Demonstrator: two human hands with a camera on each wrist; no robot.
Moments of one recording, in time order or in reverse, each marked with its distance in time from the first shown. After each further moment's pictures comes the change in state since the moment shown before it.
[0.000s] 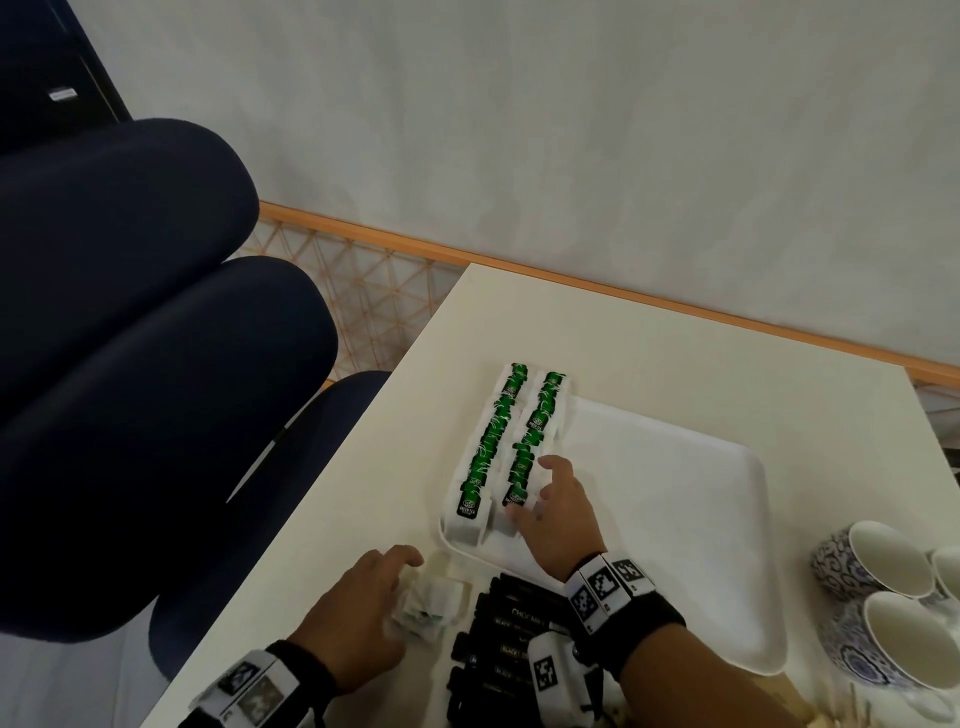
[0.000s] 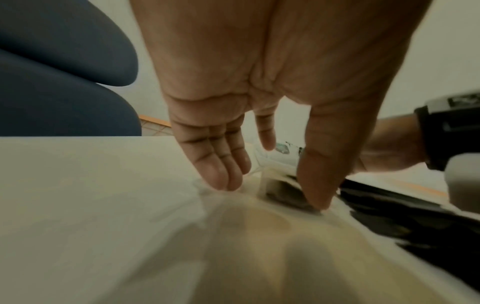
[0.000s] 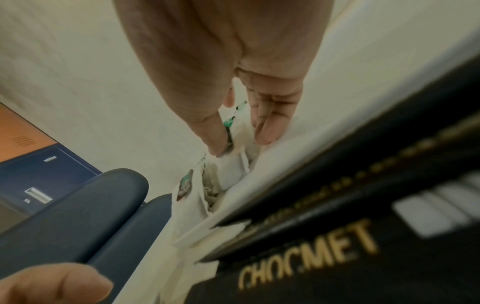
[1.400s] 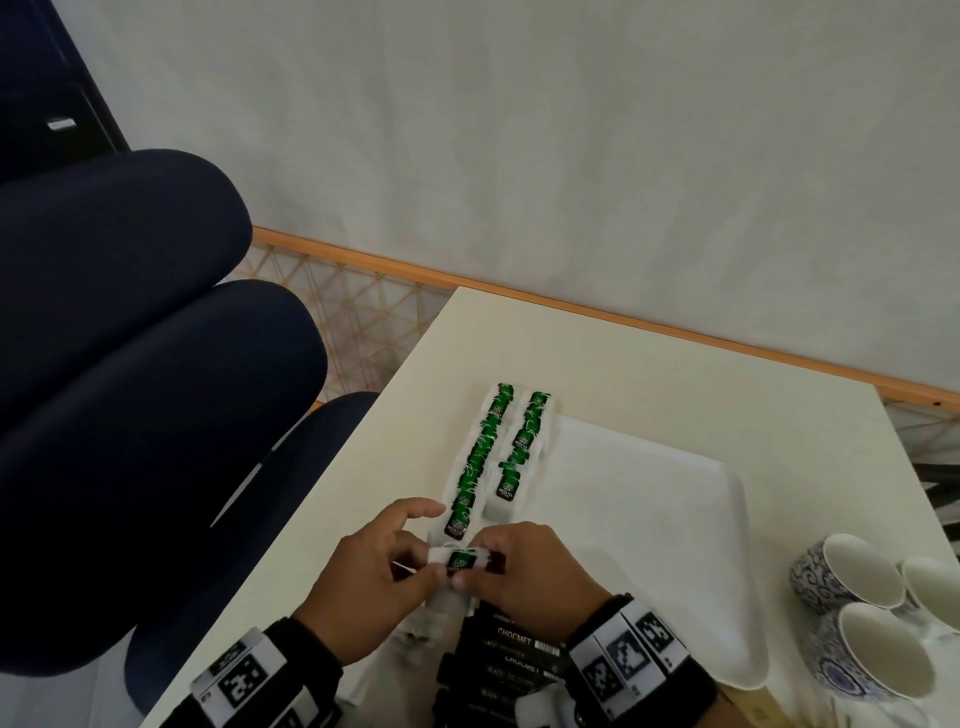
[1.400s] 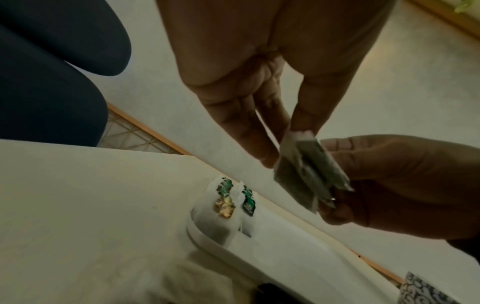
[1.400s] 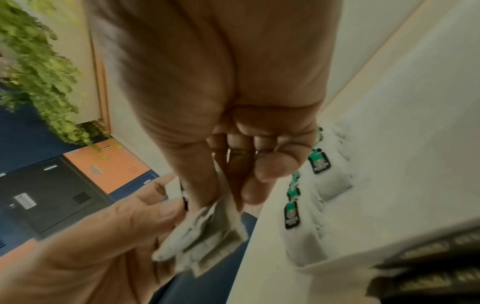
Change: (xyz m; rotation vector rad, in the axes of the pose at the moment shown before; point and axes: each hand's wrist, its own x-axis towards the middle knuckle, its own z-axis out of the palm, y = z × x) left_hand -0.001 0.054 -0.033 -0.560 0.292 0.247; right_hand -0.058 -0.055 -0.029 -0.082 -0.344 -0.342
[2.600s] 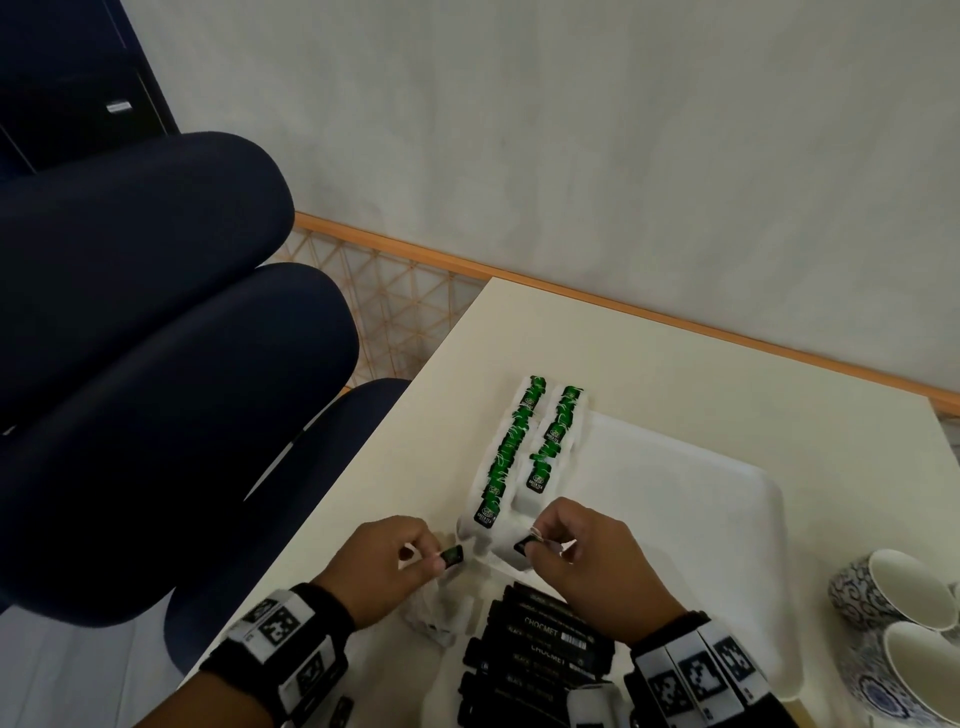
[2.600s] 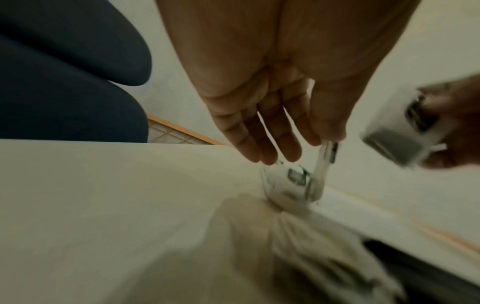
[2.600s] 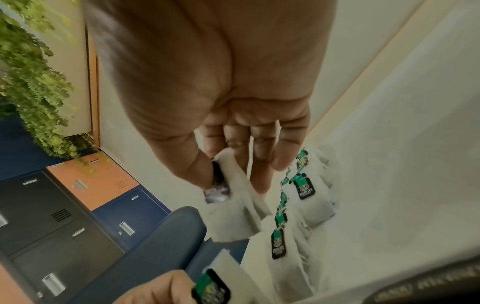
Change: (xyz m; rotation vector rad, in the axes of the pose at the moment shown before) left_hand 0.010 -0.065 -0.018 0.266 -0.087 -0.010; right_hand -0.017 0.007 -0.013 -0.015 0.211 0.009
